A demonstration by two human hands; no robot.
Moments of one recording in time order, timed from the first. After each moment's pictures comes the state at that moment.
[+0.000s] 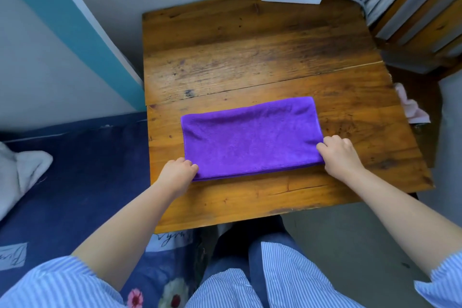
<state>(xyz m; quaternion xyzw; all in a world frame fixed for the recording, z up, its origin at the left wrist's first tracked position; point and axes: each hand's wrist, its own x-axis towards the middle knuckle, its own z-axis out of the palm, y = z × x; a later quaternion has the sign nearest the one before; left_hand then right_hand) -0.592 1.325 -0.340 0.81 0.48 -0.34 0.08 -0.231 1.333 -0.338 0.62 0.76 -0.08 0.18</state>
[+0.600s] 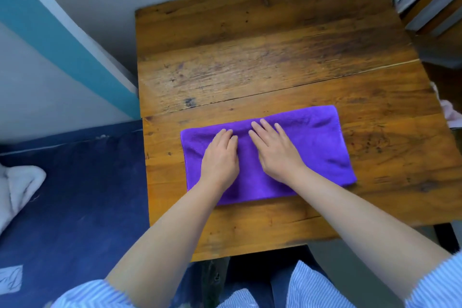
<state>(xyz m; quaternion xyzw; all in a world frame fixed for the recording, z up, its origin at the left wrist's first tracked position) -0.515 1.381 -0.357 0.75 0.63 0.02 0.20 -0.366 1.391 -0.362 0.53 0.83 -0.16 0.01</state>
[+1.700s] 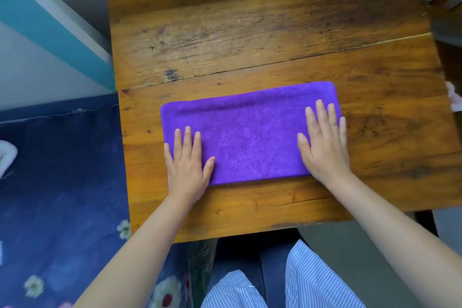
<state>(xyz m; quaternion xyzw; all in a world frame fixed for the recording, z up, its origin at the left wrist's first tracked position) -0.542 1.329 -0.388 0.69 0.70 -0.04 0.17 -0.285 1.358 -0.369 0.71 0.68 -0.18 -0.05</state>
